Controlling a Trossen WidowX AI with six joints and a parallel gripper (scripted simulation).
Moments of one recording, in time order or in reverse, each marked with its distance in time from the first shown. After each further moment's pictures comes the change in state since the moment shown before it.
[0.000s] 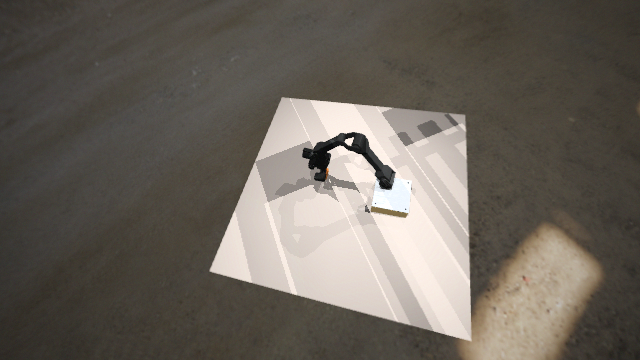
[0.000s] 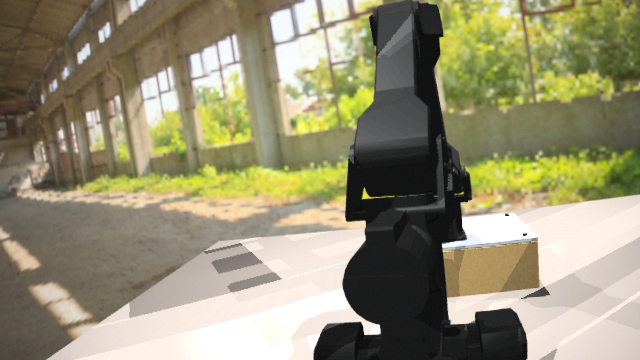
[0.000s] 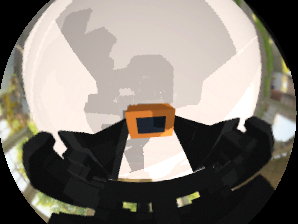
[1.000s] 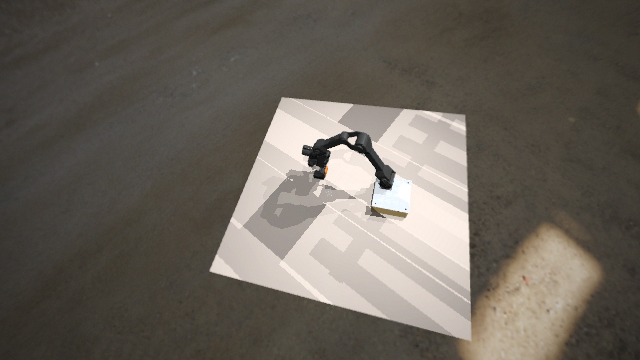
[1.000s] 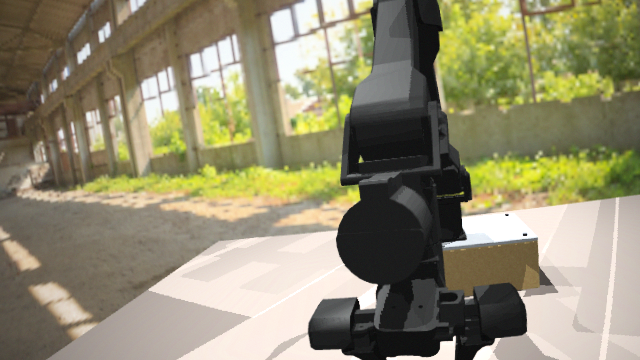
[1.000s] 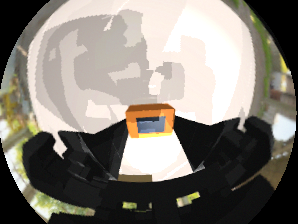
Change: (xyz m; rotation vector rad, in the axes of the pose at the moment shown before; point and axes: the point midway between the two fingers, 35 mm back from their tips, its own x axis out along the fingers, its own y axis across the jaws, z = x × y) arm -0.027 -0.001 0.002 0.001 -0.025 -0.003
